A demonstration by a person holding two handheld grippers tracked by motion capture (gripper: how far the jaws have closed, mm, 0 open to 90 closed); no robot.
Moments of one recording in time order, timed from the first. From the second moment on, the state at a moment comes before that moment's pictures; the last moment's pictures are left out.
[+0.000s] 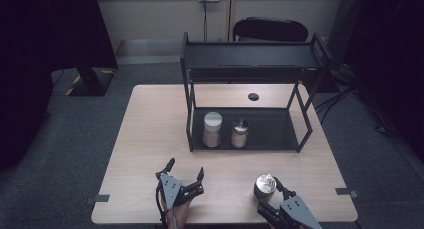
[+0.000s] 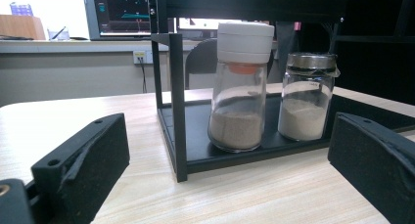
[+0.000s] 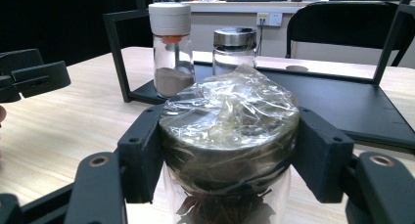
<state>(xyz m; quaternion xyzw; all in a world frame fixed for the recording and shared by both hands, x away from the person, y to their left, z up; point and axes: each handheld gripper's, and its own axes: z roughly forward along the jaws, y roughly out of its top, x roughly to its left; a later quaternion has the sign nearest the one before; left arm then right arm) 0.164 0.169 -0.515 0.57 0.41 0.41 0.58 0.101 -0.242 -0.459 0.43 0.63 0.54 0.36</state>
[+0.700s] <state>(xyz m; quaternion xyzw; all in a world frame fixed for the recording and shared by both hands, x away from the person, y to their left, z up) 0.164 0.169 -0.515 0.57 0.41 0.41 0.58 0.116 -0.245 -0.443 0.40 0.64 0.54 0.36</state>
